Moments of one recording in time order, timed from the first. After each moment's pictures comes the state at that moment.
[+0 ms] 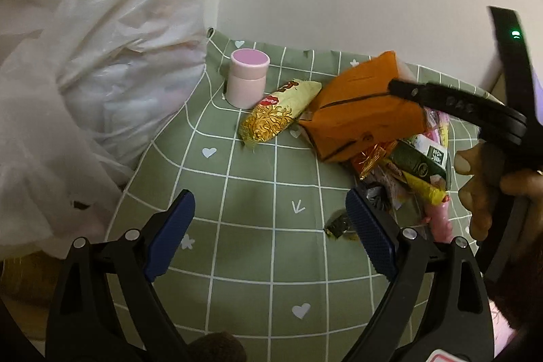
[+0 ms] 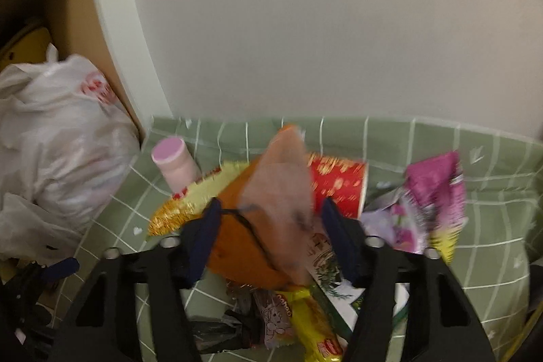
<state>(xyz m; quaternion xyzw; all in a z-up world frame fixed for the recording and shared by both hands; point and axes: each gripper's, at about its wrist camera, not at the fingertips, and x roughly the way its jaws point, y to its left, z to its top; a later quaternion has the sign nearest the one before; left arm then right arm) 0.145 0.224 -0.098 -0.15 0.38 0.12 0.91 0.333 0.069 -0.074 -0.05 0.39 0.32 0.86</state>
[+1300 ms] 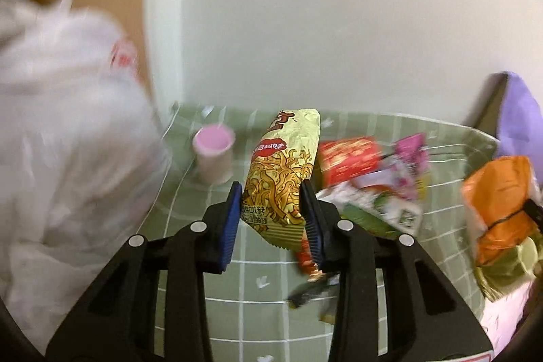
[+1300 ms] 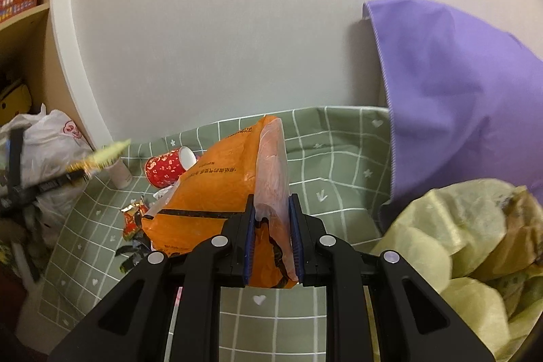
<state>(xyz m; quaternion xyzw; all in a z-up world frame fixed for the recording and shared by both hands) 0.201 0.215 -0.017 -0.11 0.35 0.09 0.93 0.249 -0.173 0.012 -0.01 0.31 0.19 0.93</state>
